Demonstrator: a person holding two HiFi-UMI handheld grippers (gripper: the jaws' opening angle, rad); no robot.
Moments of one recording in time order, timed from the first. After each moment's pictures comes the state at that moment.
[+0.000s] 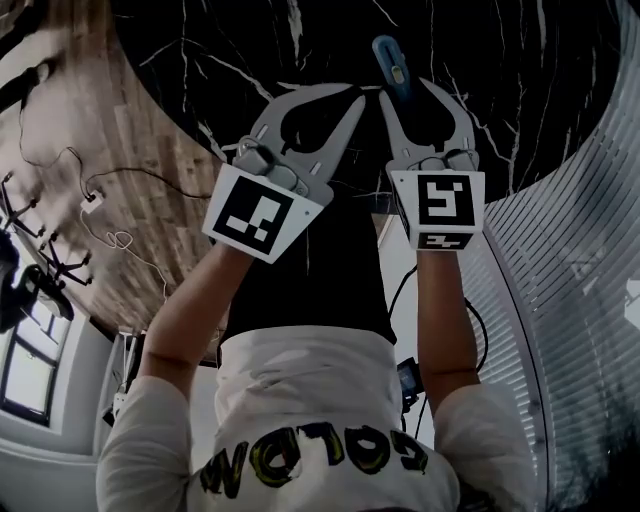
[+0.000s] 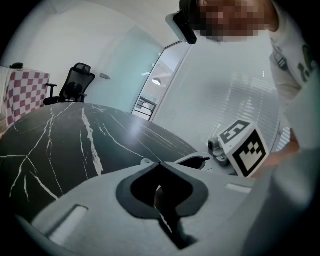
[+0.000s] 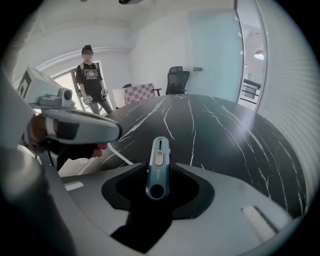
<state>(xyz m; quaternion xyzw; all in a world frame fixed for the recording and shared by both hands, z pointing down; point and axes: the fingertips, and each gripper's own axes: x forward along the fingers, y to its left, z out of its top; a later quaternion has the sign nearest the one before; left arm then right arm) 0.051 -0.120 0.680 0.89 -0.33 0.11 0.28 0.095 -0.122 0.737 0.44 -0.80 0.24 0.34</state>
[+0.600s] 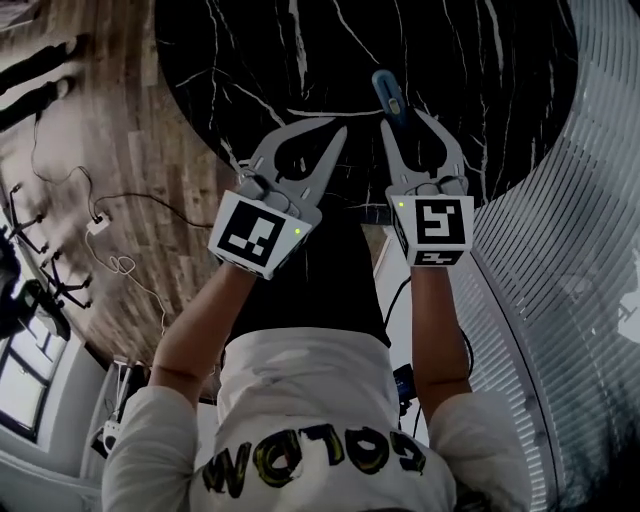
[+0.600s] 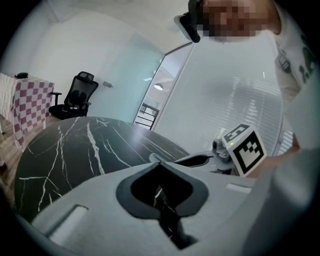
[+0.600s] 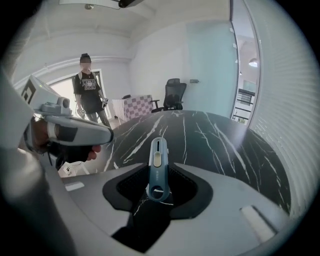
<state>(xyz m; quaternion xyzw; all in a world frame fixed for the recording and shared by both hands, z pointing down) 0.036 -0.119 0.627 0.89 -0.36 0.09 0.27 0.104 -0.129 0.675 0.46 -0.81 0.21 0.30</state>
